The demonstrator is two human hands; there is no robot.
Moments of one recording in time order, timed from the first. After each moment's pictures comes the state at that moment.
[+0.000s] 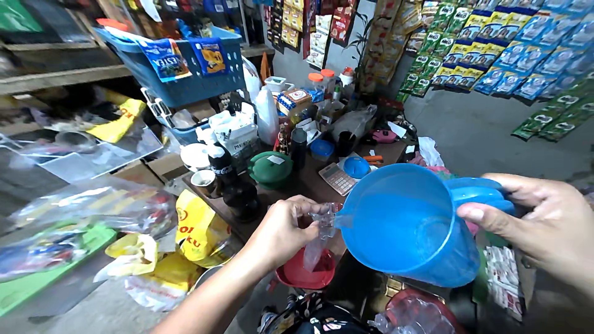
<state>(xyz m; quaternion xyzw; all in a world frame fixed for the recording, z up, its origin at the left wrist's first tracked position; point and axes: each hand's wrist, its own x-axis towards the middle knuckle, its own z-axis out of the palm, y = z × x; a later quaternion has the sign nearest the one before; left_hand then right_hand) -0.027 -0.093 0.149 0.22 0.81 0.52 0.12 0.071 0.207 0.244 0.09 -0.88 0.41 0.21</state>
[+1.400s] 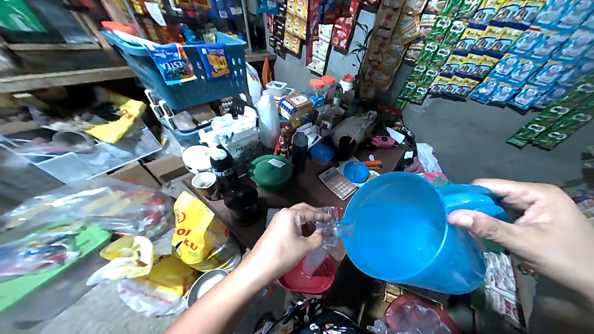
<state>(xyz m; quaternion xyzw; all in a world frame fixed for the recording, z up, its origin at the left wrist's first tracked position) -0.023 -0.098 0.143 0.25 0.81 0.52 0.11 0.068 0.199 0.251 0.09 -0.91 0.36 0.19</state>
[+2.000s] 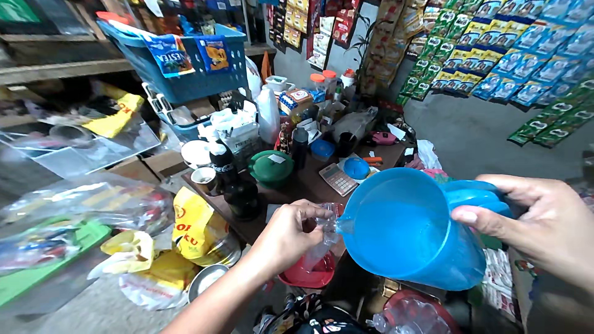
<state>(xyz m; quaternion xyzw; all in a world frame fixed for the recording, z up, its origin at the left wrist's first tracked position) -0.023 -0.098 0.139 0.24 0.81 0.52 0.12 0.069 0.197 0.253 0.10 -0.91 0.36 0.19</state>
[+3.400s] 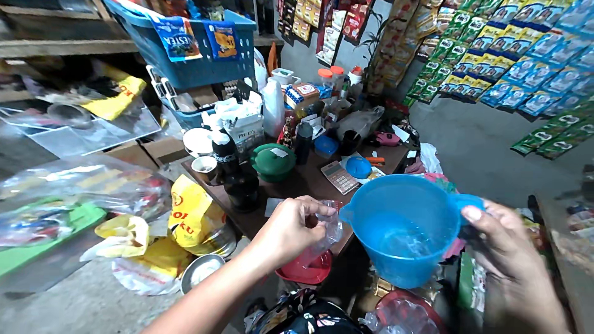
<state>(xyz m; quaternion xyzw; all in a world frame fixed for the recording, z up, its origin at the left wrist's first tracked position) -0.023 -0.100 0.141 0.22 0.81 0.53 0.14 0.058 0.223 0.185 0.04 -0.77 0.61 0.15</state>
